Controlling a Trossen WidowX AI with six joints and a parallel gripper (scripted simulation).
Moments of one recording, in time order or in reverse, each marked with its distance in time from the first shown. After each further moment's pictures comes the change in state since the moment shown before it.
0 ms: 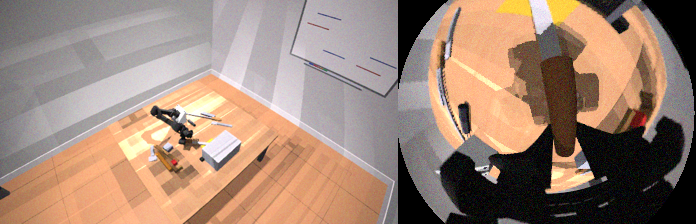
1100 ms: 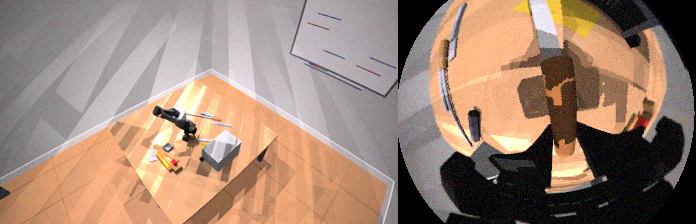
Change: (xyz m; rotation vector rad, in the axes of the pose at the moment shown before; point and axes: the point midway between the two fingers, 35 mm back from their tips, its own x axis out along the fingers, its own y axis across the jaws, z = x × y) arm 0.000 0.042 0.027 0.002 0.003 -0.003
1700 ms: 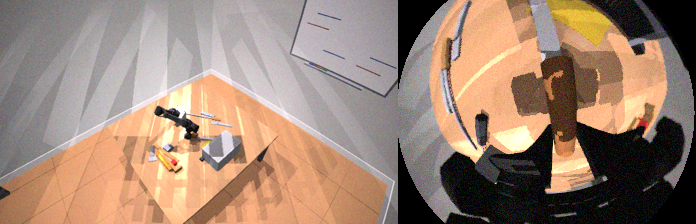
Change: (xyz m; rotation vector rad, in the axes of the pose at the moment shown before) arm 0.000 0.023 0.014 -0.002 -0.001 0.002
